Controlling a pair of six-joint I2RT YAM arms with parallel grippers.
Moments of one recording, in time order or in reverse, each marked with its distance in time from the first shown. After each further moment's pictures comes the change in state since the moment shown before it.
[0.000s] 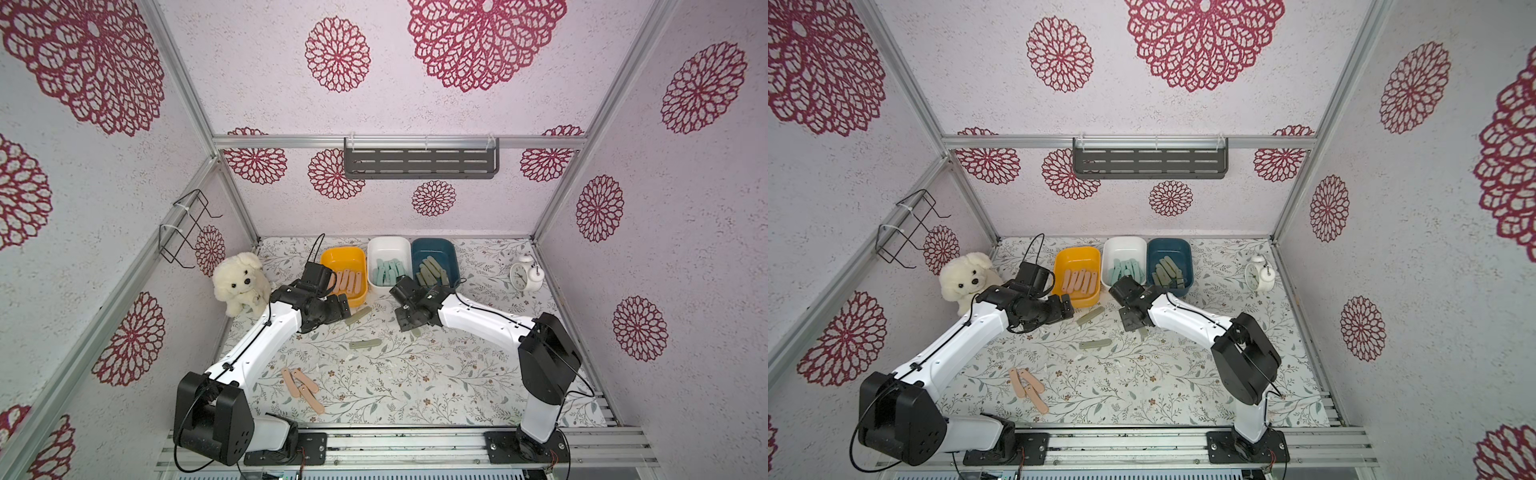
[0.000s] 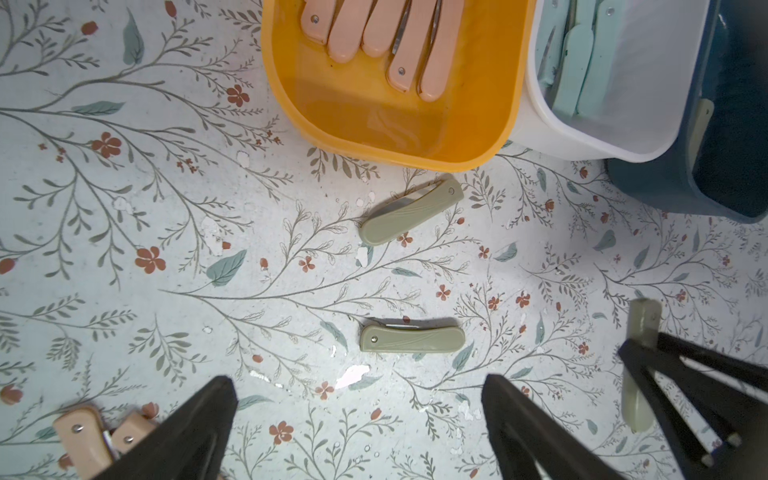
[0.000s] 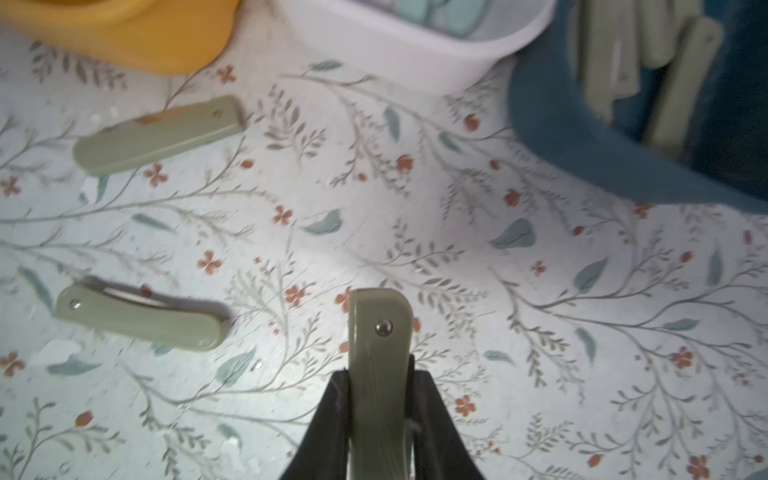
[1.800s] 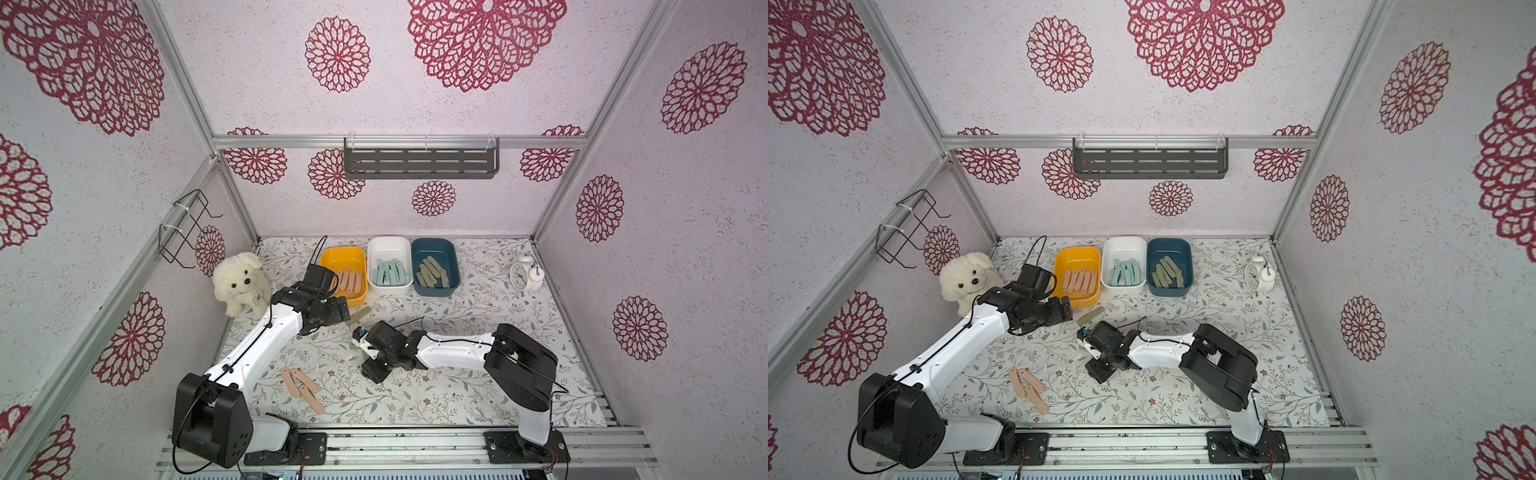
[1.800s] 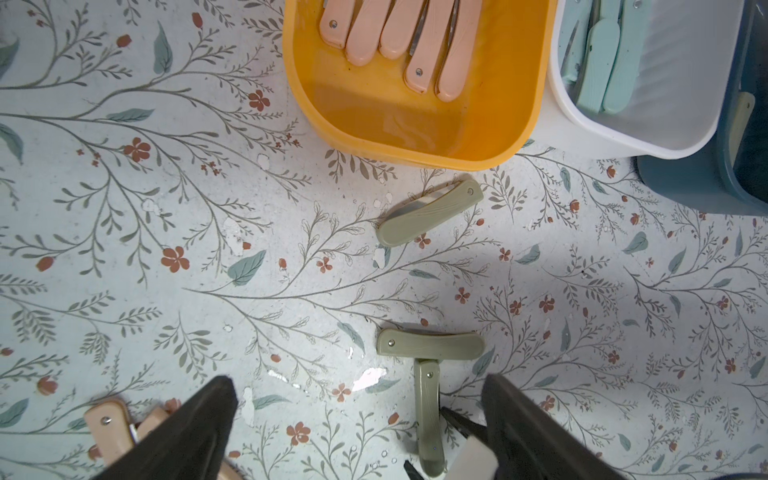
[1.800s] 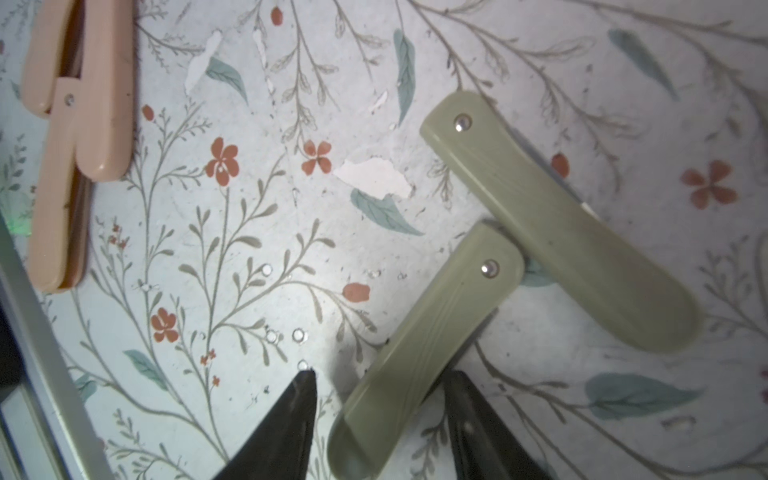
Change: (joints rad) left arm -0.019 -0.012 -0.022 -0.013 -0.072 0.013; right arm 0.300 0.122 -0.214 0.414 -0.362 -0.144
